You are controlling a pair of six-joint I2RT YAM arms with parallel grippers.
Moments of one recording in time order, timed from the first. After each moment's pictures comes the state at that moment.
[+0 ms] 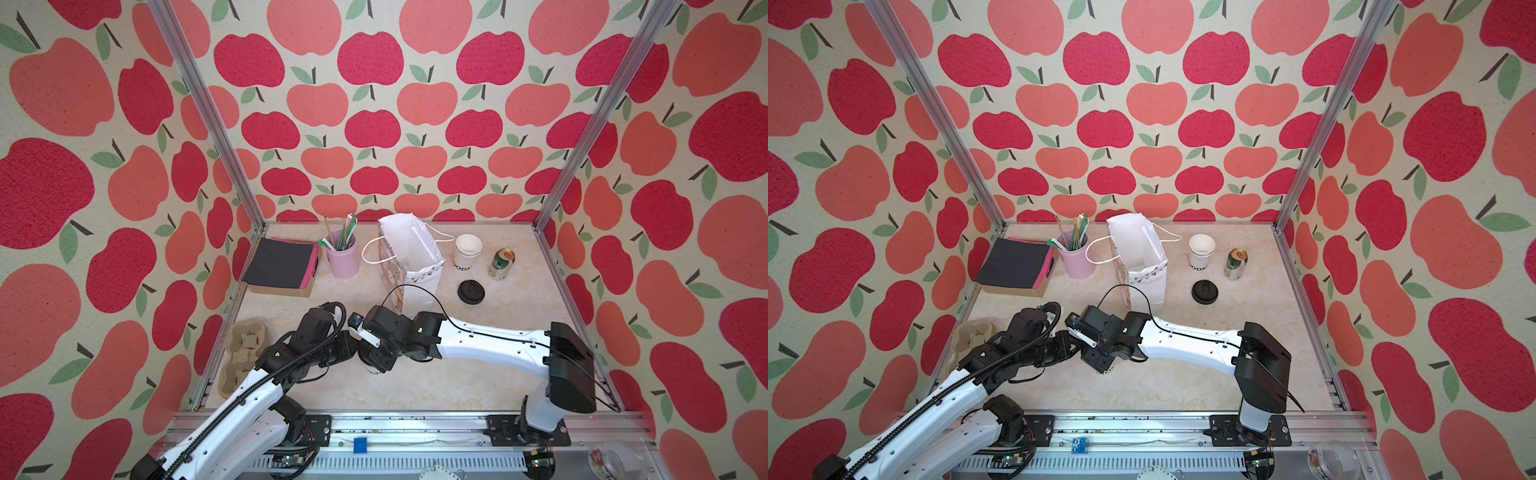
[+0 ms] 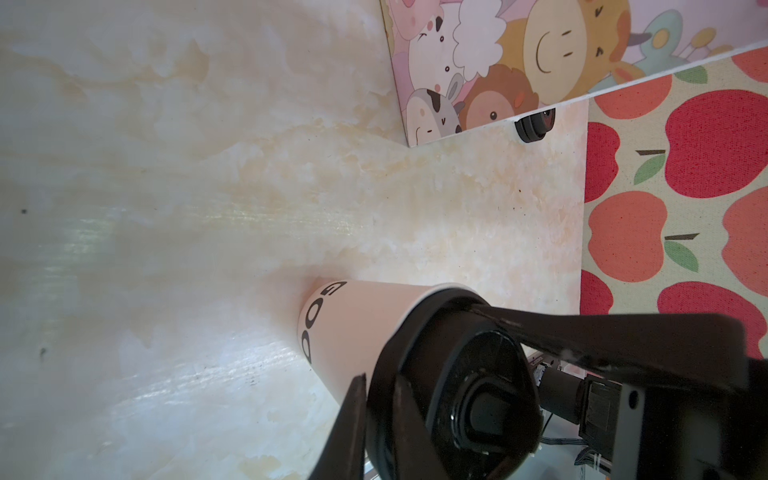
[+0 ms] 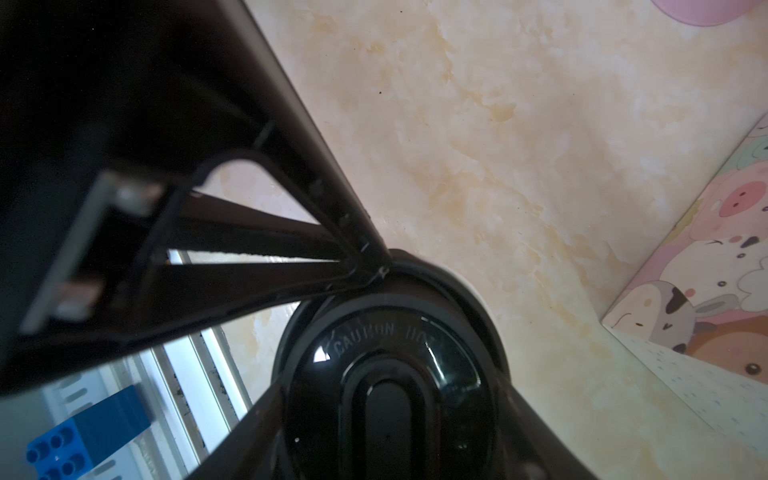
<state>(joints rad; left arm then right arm) -0.55 0.74 0.54 -0.62 0.26 -0.82 1.29 1.73 1.32 -0.66 0.05 0.08</state>
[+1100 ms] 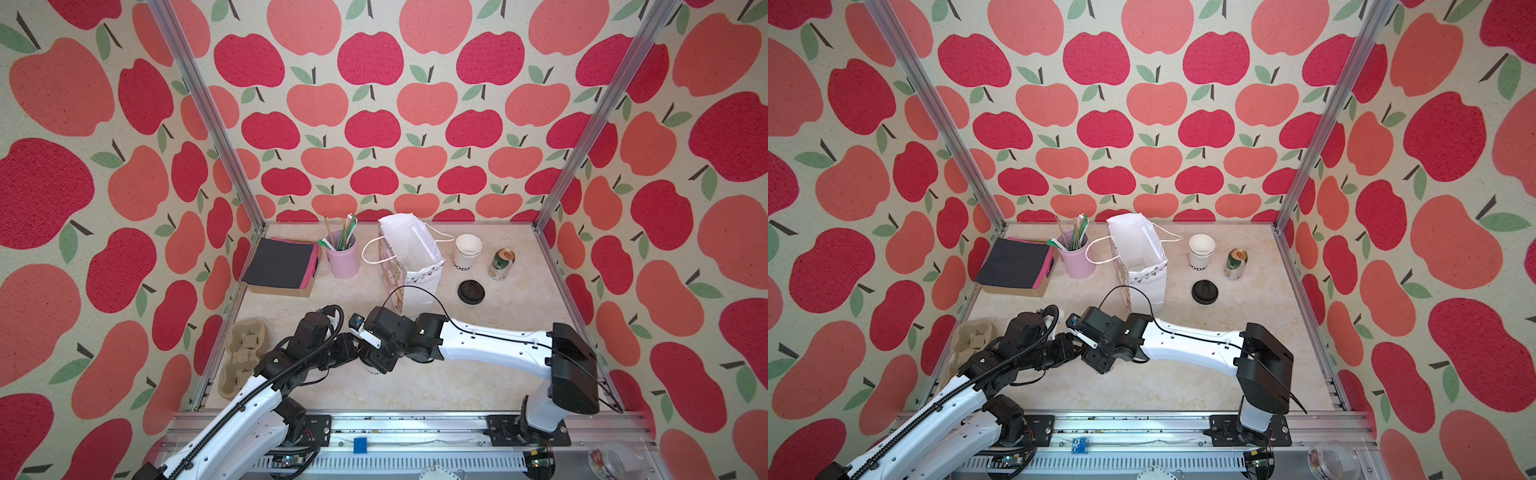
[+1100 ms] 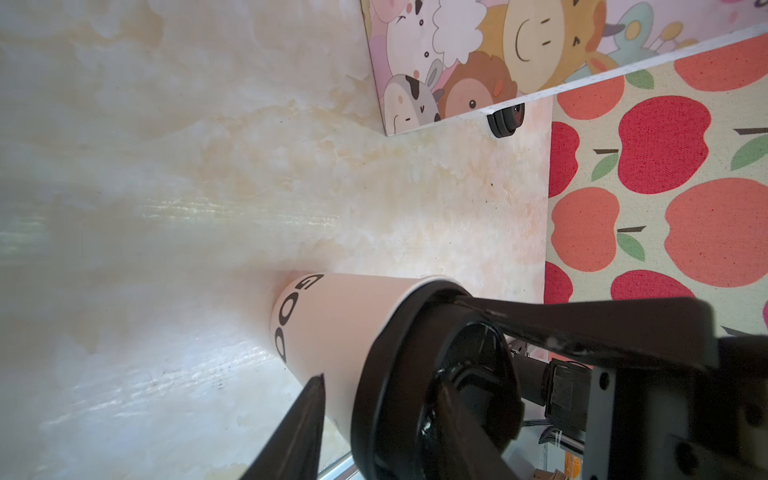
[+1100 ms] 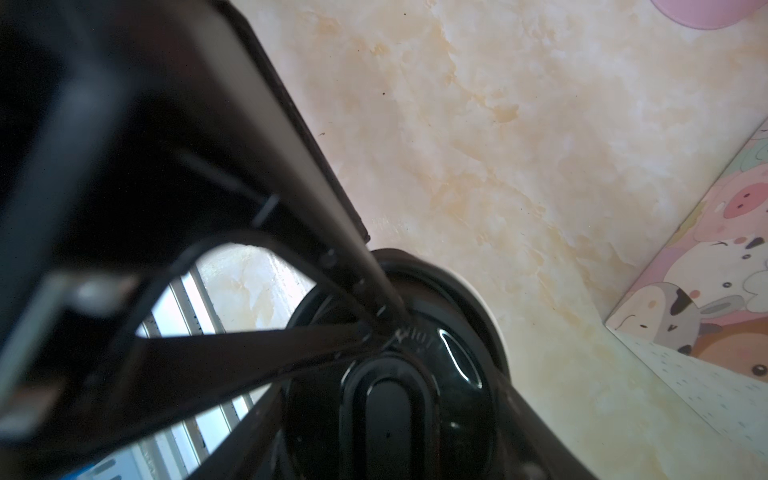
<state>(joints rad) -0.54 0.71 0.48 -0.54 0.36 -0.85 1.30 1.72 1.30 -0.64 0.04 0.08</state>
